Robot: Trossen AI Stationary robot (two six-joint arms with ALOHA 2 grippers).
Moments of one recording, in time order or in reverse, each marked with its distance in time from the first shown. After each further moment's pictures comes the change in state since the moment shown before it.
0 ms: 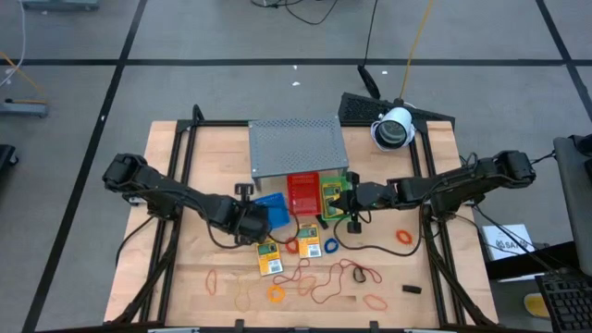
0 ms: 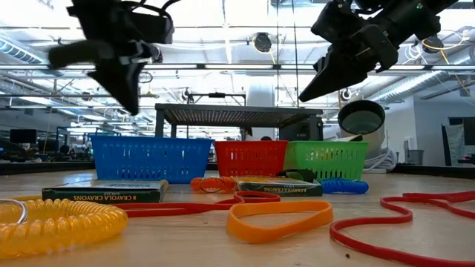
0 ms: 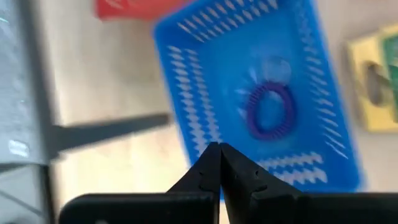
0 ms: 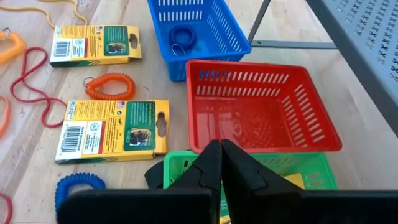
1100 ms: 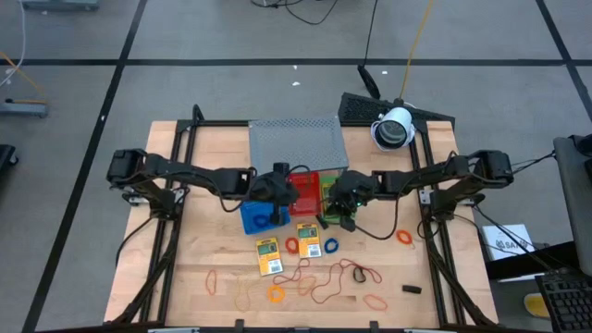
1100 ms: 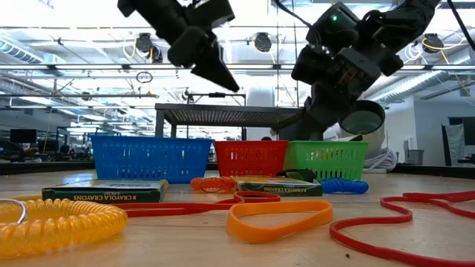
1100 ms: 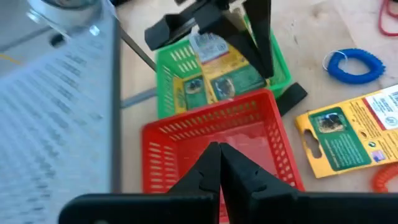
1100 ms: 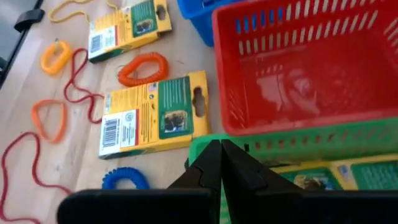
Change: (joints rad) left arm 0.279 0.000 -0.045 0.789 0.212 0.541; right arm -0.179 0.214 0.000 0.114 -0.441 0.166
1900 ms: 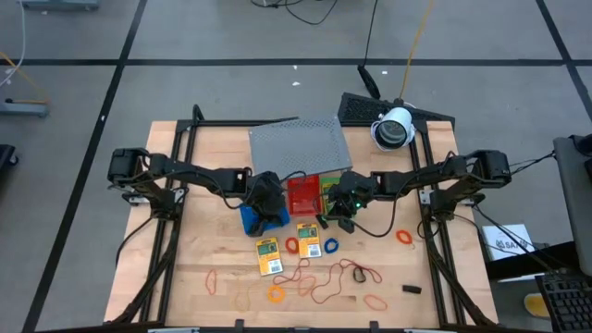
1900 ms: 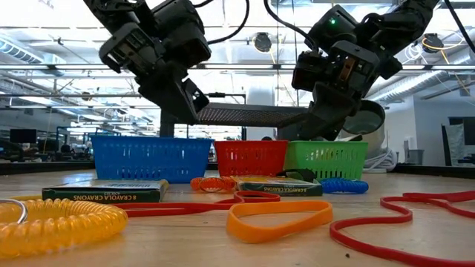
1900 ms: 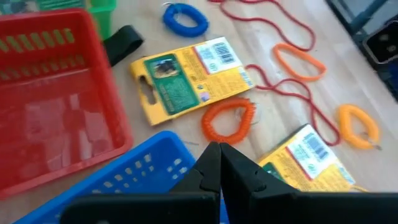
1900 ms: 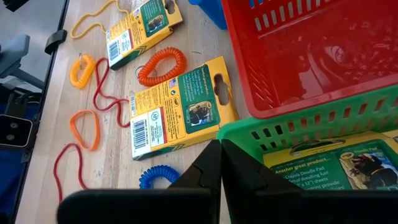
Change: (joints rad) left arm 0.089 0.000 -0.218 0.060 0.696 -0.112; right arm -0.001 0.024 0.001 -0.005 -0.090 0.190
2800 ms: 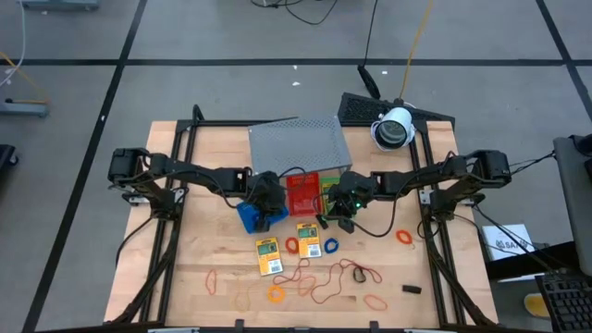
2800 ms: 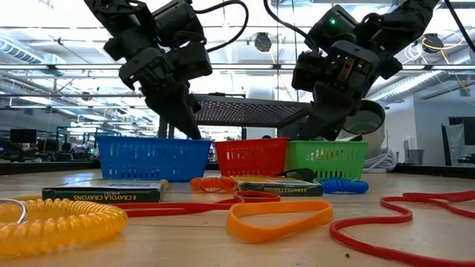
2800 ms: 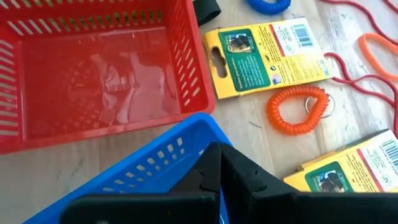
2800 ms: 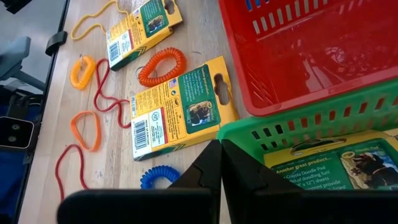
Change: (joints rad) left arm 0.012 0.001 -0.002 -0.030 -0.227 -0.095; right arm 0.000 0.000 0.000 0.000 -0.002 0.011
